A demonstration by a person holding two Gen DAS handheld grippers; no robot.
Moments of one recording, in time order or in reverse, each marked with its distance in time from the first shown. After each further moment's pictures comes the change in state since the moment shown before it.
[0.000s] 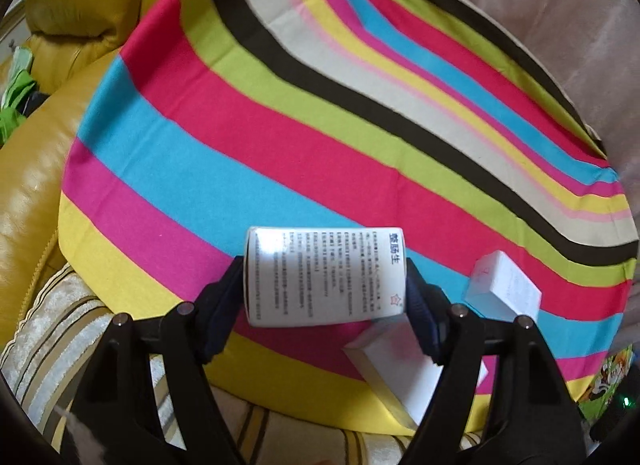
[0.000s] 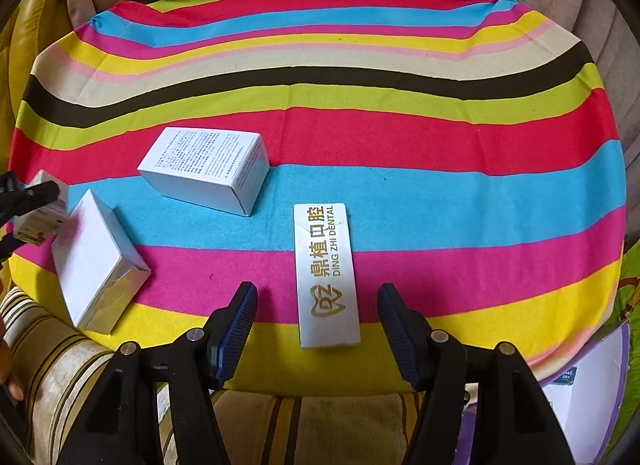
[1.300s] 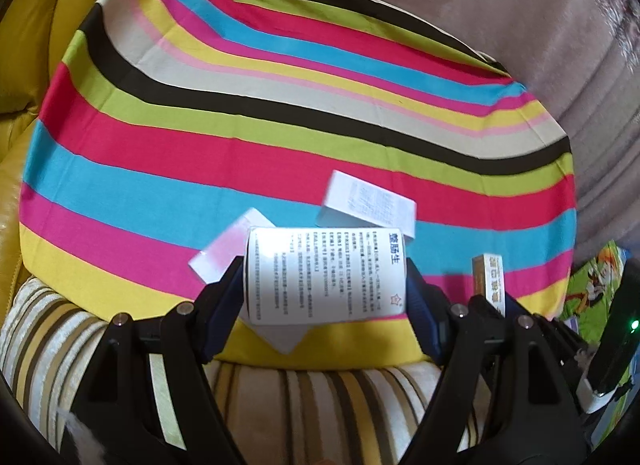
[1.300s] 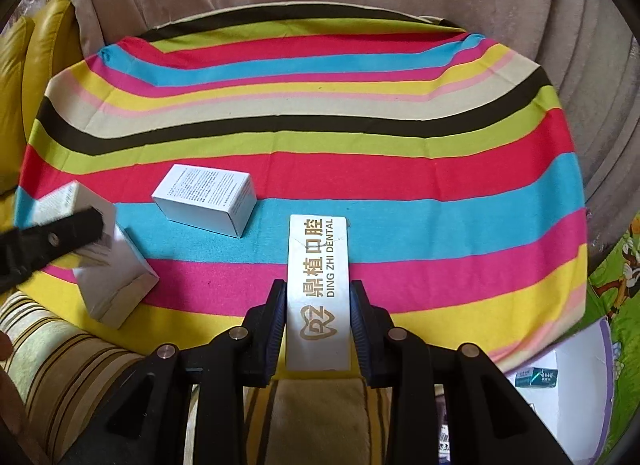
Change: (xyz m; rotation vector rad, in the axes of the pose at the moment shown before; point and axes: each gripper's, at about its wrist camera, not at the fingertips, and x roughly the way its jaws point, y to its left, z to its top) left arm -0.038 -0.098 -0.047 0.294 -0.002 -0.185; right arm -0.049 -0.011 -0.018 0.017 -0.171 -0.047
